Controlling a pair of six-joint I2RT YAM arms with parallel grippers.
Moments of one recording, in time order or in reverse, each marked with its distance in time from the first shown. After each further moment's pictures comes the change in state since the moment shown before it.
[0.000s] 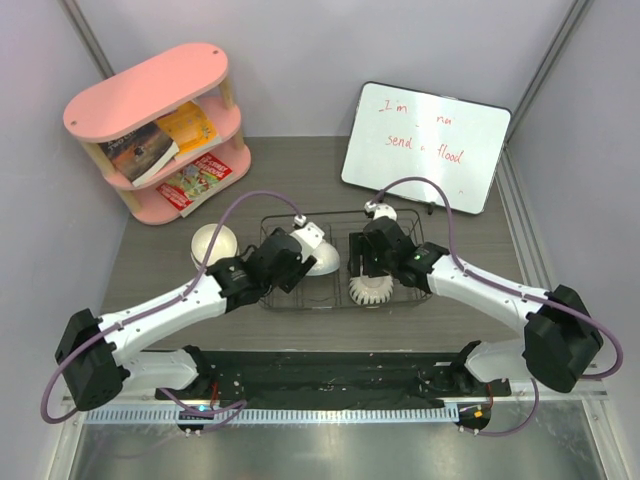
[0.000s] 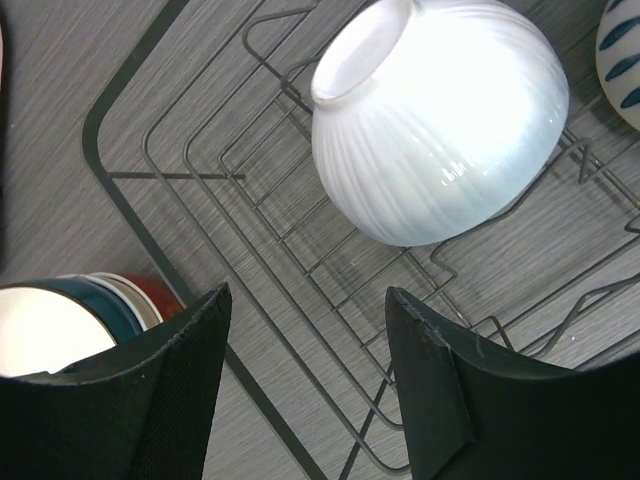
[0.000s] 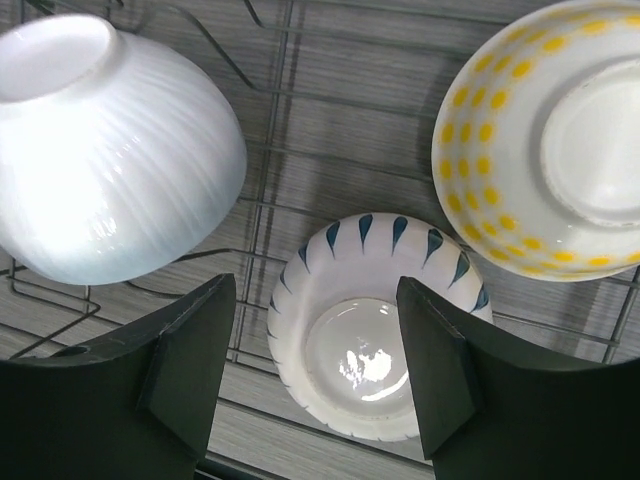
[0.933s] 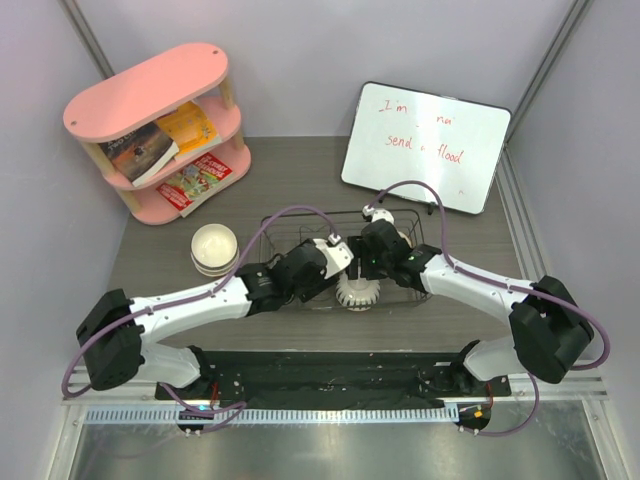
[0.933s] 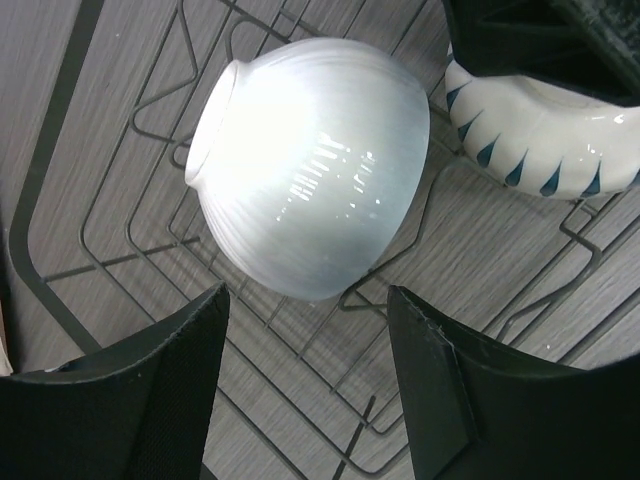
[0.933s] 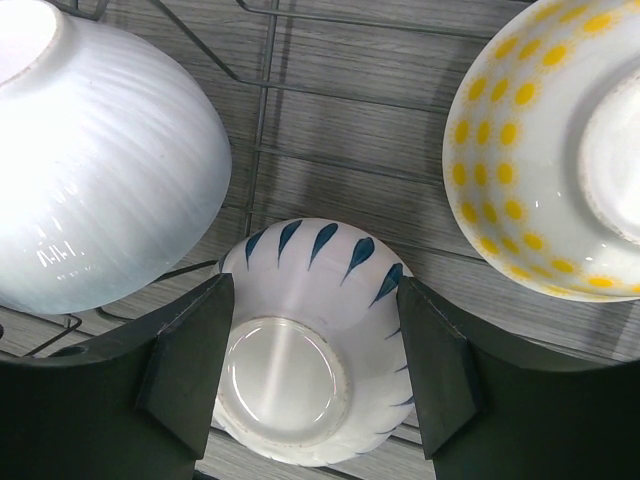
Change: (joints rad) left arm -0.124 0.140 0.006 0.108 0.008 0.143; right arm -0.010 0.066 -0.043 0.074 -0.036 0.015
